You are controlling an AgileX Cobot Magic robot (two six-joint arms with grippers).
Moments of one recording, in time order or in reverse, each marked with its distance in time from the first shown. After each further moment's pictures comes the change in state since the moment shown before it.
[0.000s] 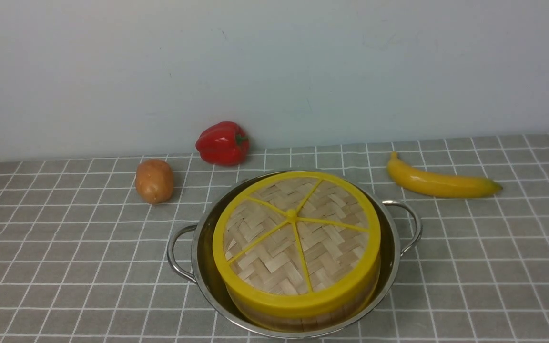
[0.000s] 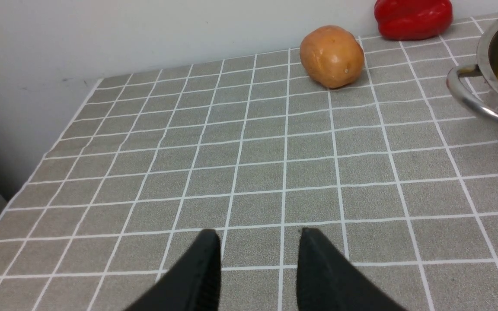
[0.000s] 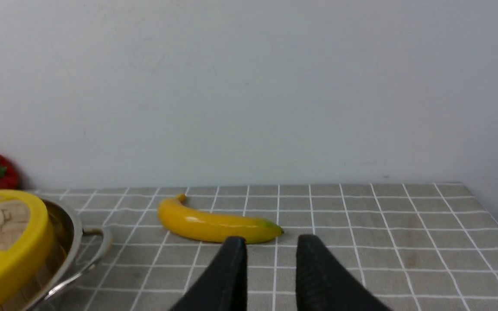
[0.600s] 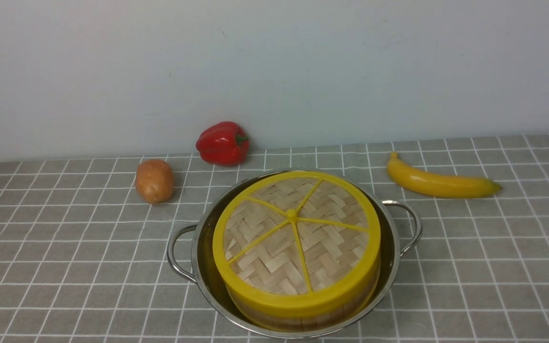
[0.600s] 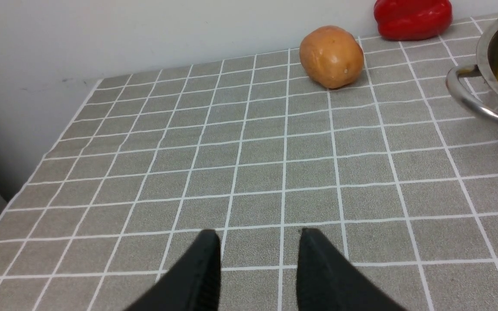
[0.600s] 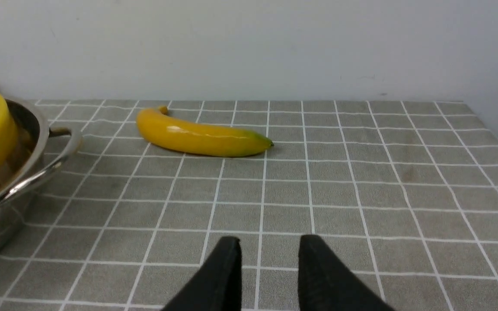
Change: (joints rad) right arm 0.000 0.000 0.144 -0.043 -0.025 0.023; left arm 0.000 0.000 0.000 0.000 0.000 0.000
